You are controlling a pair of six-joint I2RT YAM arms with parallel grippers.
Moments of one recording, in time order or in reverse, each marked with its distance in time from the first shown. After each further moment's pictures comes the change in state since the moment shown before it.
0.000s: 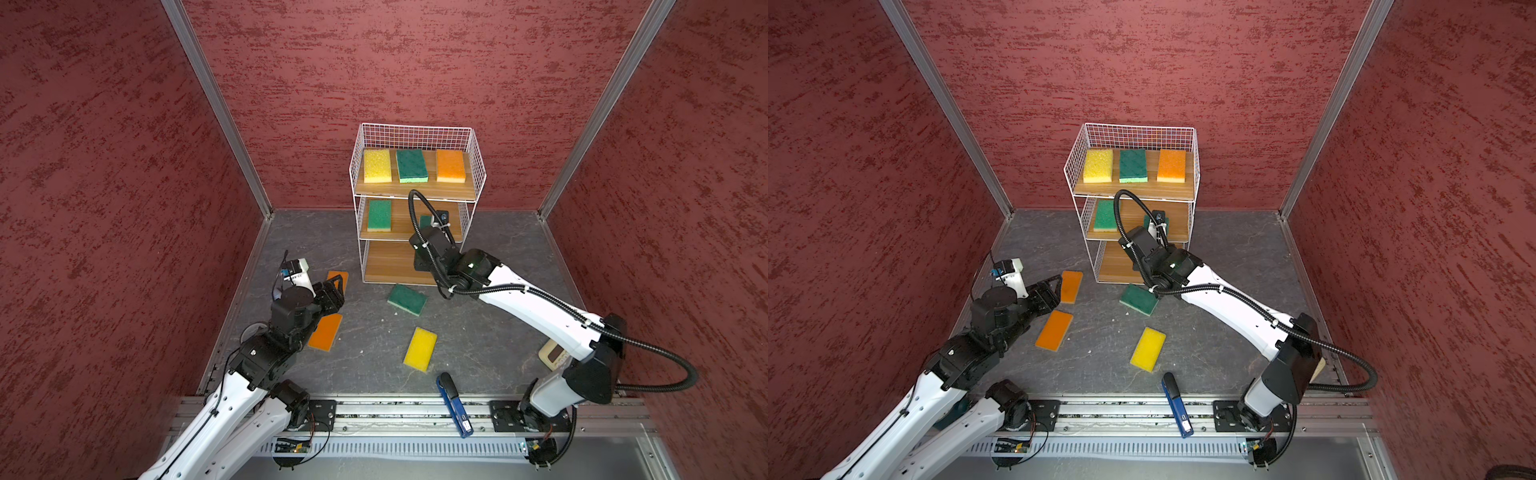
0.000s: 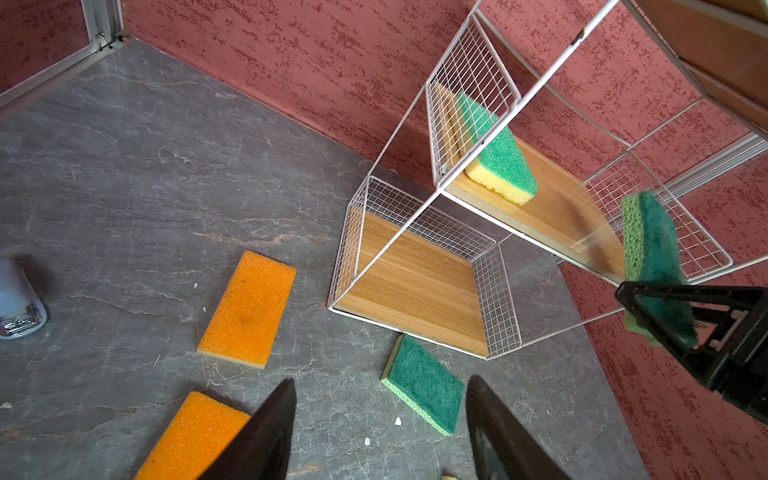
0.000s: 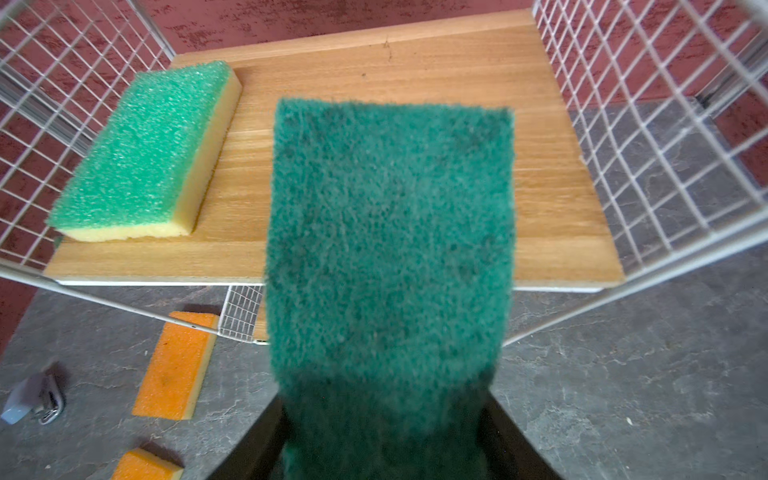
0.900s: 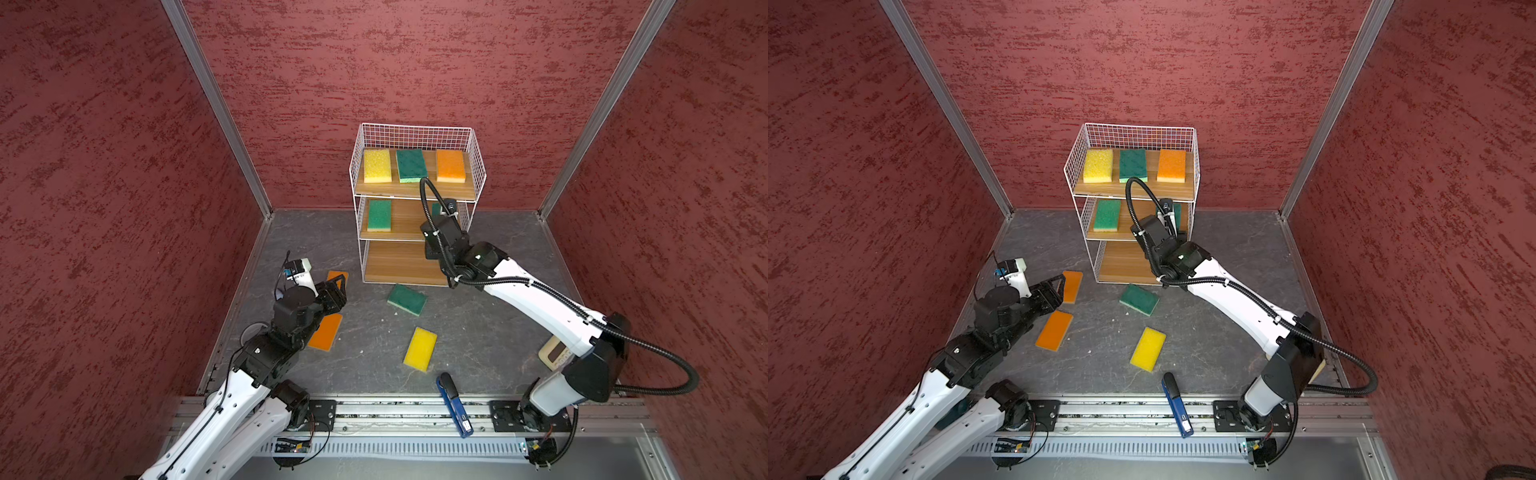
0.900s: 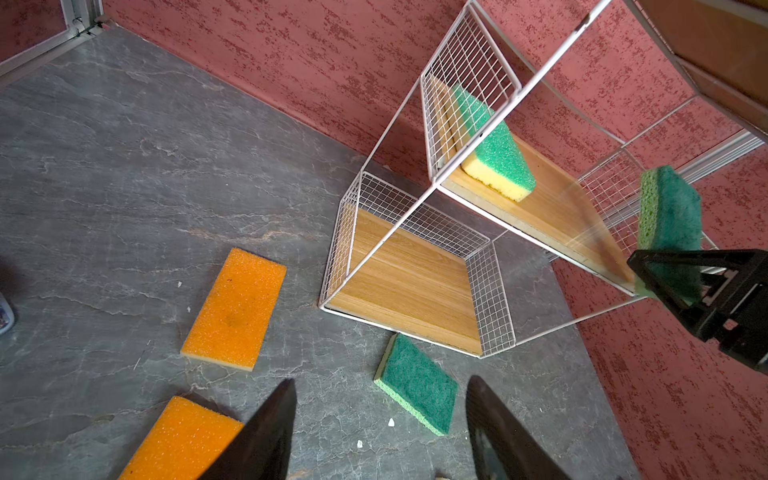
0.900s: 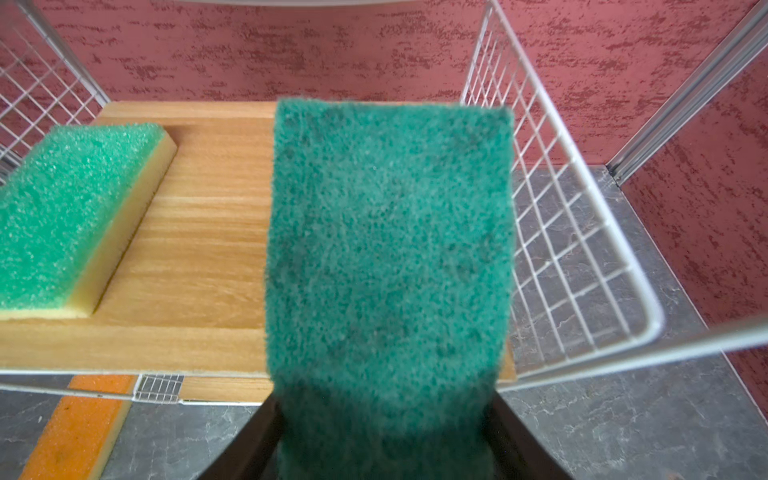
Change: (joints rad) left arm 0.006 0.009 -0.030 0.051 0.028 -0.008; right arm -0.089 0.000 0.002 0.085 0.066 -0.185
